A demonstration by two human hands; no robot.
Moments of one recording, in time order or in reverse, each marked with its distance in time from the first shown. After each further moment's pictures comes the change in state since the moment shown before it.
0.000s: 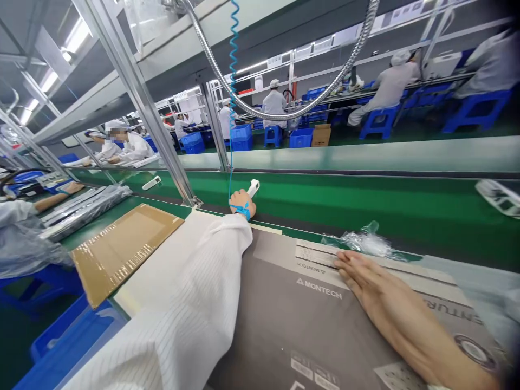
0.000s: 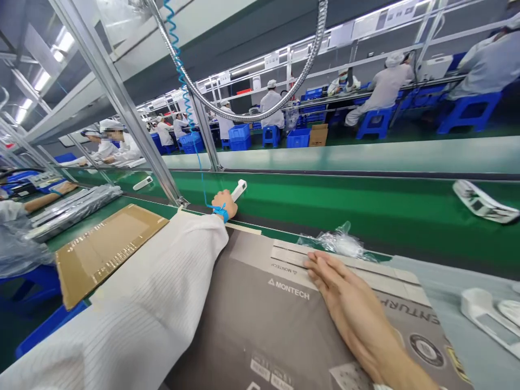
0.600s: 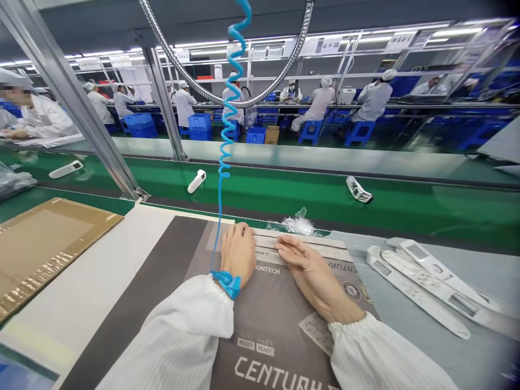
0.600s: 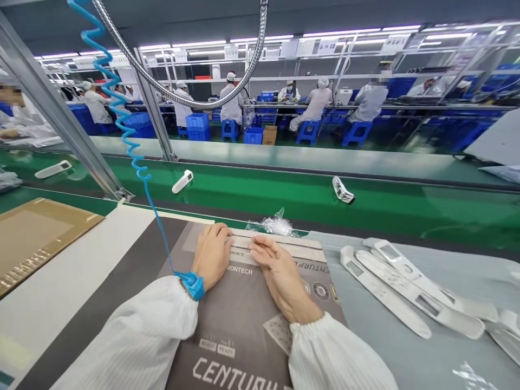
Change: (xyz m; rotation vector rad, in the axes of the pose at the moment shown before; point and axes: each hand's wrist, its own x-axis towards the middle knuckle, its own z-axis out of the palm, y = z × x) left_hand -0.162 0.026 0.052 -0.224 -0.045 0.511; right_hand -0.006 0.001 -0.002 0.003 -0.074 -0.050
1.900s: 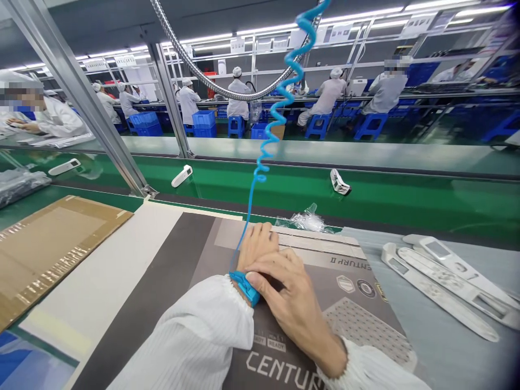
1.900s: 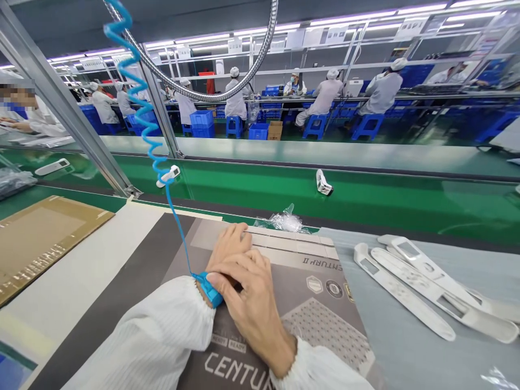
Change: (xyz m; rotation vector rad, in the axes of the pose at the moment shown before) left_hand -0.001 0.021 -0.003 0.217 -0.188 0.238; right_hand -0.058 0.017 0.053 -1.027 -0.258 -0.760
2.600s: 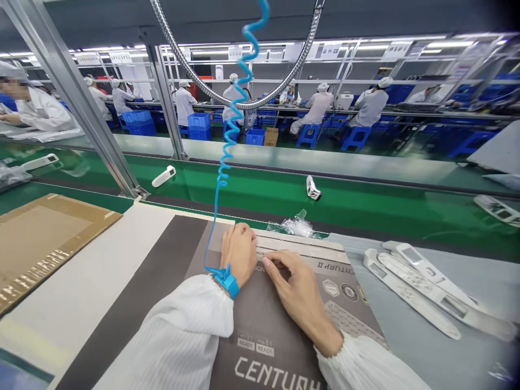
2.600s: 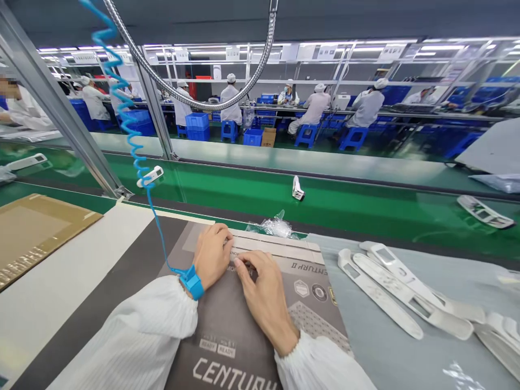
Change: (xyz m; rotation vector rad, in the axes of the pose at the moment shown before) left_hand -0.003 -0.020 0.003 -0.232 0.209 -0.224; right_hand 0.003 0.042 -0.016 -0.115 0.023 0.243
